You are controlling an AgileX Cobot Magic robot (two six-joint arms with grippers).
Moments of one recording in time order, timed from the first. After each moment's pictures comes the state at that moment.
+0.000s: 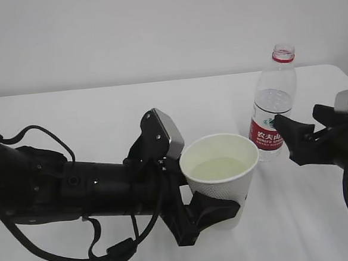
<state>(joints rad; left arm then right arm) -0.71 1.92 -0.78 0.88 -0.79 -0.59 0.18 1.71 -0.30 -0.12 -1.14 0.06</state>
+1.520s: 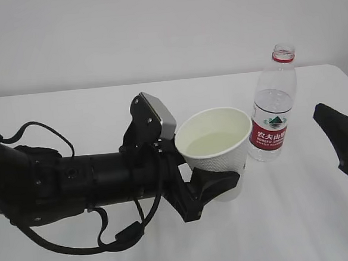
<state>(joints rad) -0.71 1.92 -0.78 0.69 -0.86 -0.46 0.18 1.21 -0.13 -0.13 -0.94 0.00</state>
